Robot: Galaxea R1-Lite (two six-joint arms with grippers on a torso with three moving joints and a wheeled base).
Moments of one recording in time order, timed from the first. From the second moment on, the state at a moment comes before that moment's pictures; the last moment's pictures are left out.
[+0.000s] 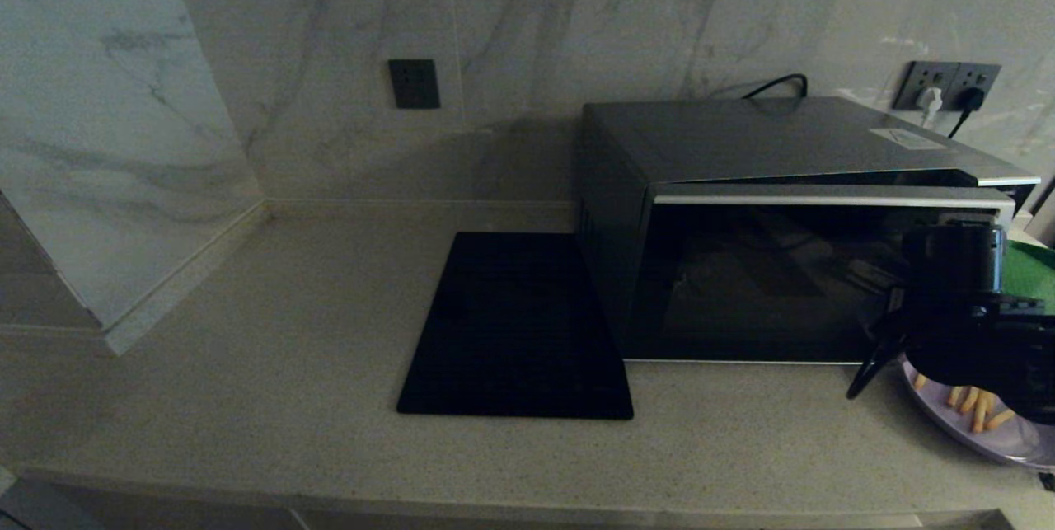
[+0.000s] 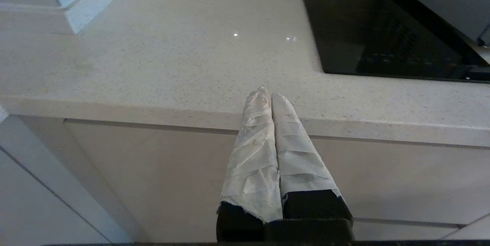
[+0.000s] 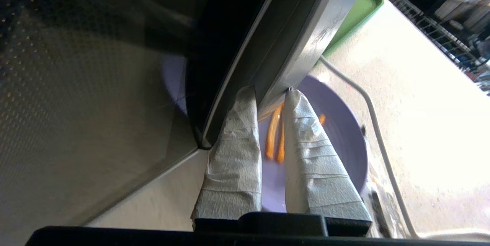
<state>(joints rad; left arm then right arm) 0.00 0.00 0.00 -0.01 0.02 -0.07 0.04 1.81 -0.75 -0.62 -0.90 0.09</state>
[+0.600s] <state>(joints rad) 0.00 0.00 0.00 -0.01 0.02 -0.07 0.07 1.53 -0.47 -0.69 -0.89 0.10</state>
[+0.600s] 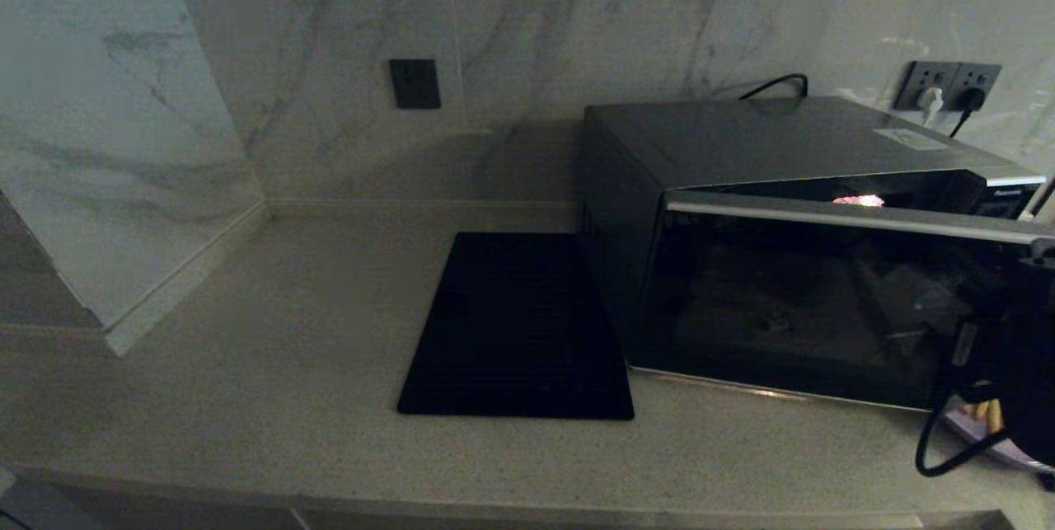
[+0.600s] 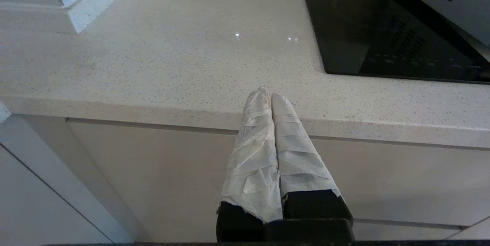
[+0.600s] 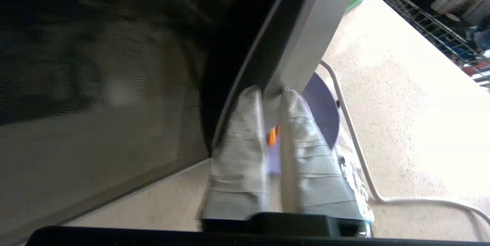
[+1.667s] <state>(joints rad) 0.00 0.00 0.00 -0.01 0.02 -0.07 0.12 1.28 -0.34 -0.73 -0.84 0.09</state>
